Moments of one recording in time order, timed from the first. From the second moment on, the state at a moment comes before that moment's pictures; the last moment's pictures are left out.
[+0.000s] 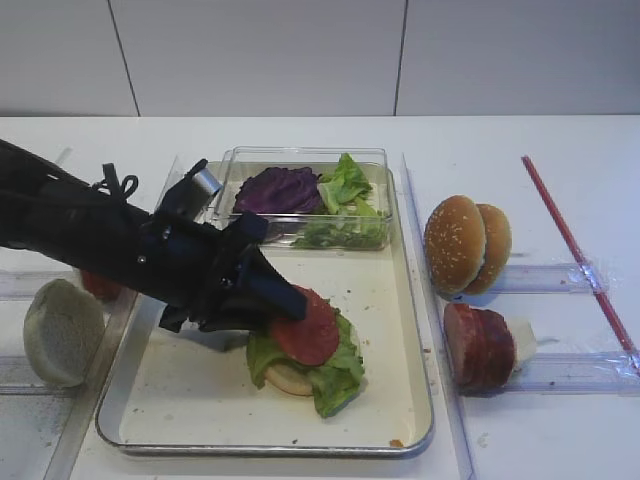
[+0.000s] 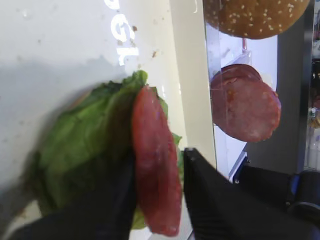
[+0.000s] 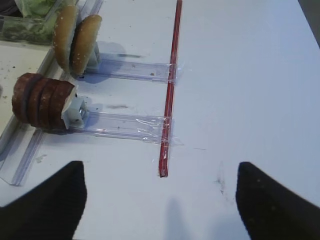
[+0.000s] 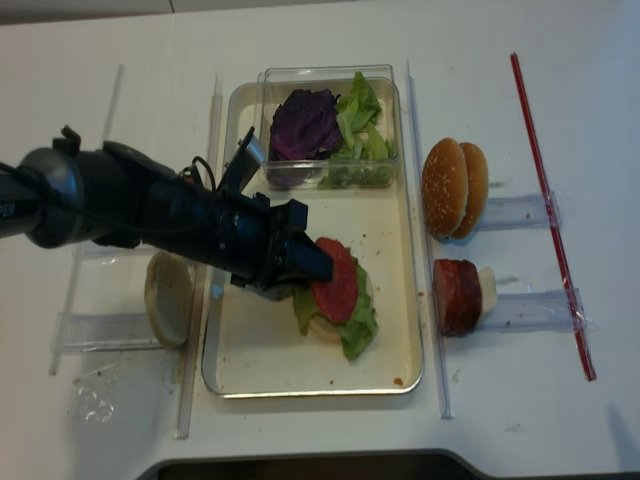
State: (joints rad) left arm -0.26 1.80 -0.88 -1.35 1.01 0.86; right arm -0.01 -0.02 -0.47 0.12 1.14 -0.10
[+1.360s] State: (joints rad) left arm -0.19 1.80 -0.92 -1.35 1.01 0.91; right arm -0.01 -0.02 -0.47 0.12 1.14 -0.10
